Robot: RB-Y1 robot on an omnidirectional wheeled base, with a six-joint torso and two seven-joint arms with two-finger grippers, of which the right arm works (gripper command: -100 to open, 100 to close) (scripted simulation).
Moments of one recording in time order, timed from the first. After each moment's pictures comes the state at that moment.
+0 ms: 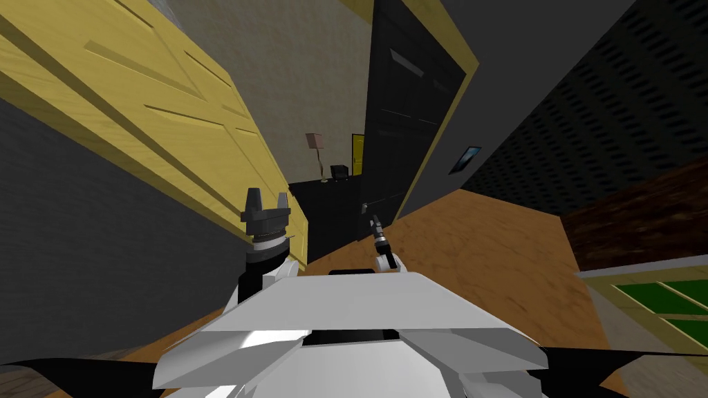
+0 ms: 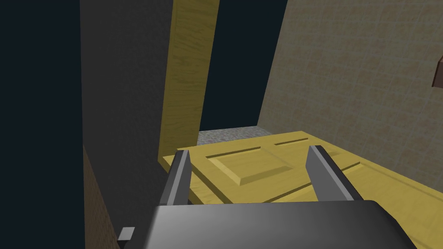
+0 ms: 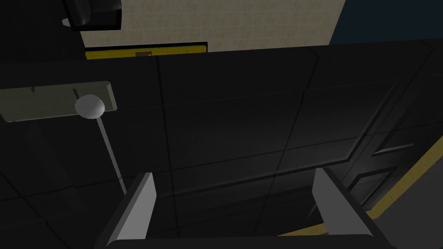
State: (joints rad) arm 0.13 -0.06 0.17 -1.29 0.01 -0.69 -0.03
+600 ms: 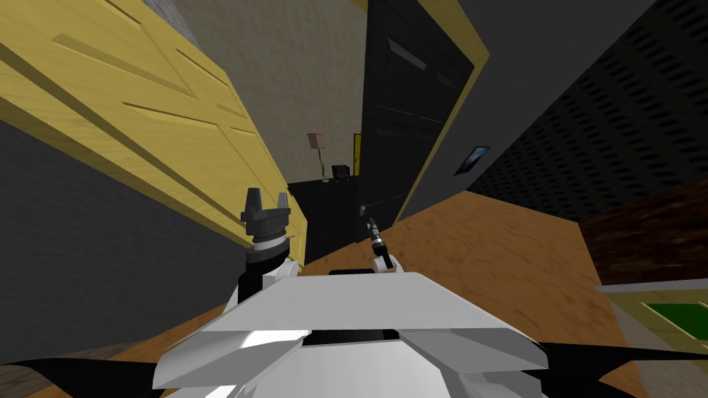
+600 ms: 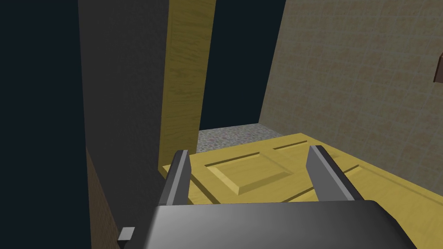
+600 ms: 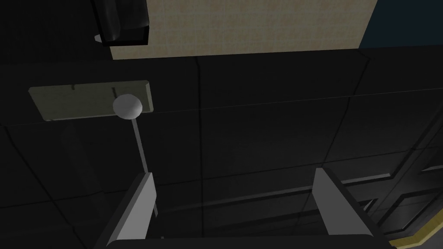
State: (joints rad) arm 0.08 -0.05 0.20 -1.15 0.02 -0.70 -0.02
